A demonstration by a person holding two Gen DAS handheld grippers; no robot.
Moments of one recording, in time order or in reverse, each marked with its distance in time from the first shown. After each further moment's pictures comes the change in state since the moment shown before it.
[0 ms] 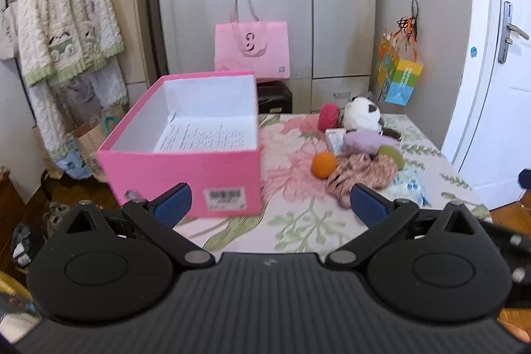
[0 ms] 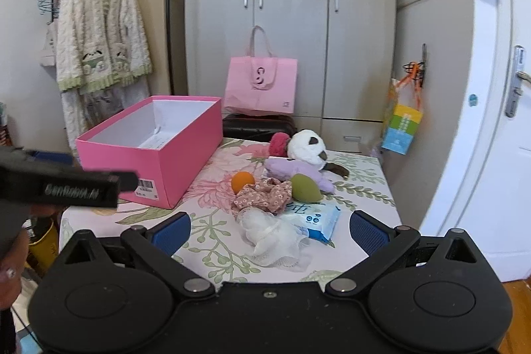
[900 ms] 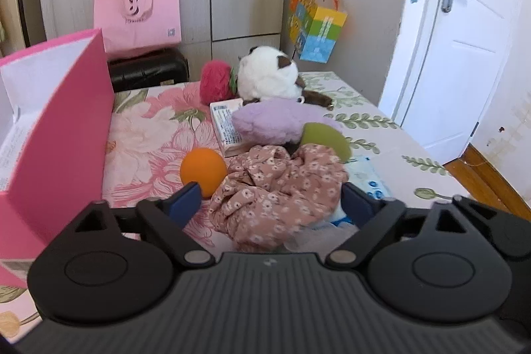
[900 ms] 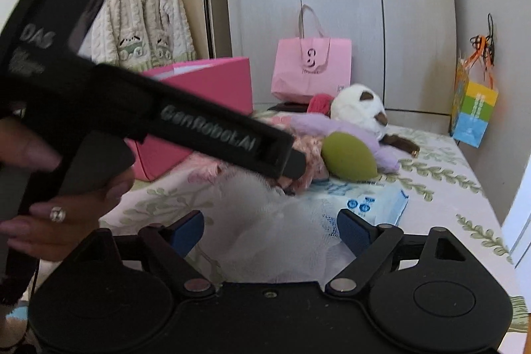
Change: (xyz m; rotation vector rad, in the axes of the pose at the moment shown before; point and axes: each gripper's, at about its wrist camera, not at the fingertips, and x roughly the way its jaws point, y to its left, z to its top) left arm 0.175 -0.074 -0.003 0.098 0.138 -0.334; right arm 0.147 -0.036 -0.059 -0.031 -0.004 0.241
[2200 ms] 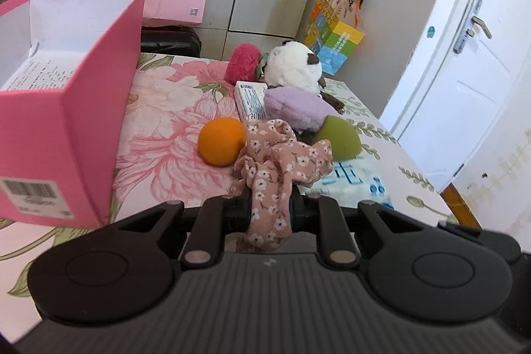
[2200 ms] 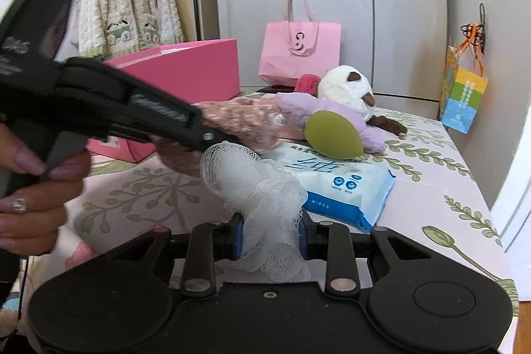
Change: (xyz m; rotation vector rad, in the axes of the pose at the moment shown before) left arm -0.024 0.035 -0.028 -0.204 -0.016 -0.060; right arm -0.006 0.001 -0.003 0.007 0.053 -0.071
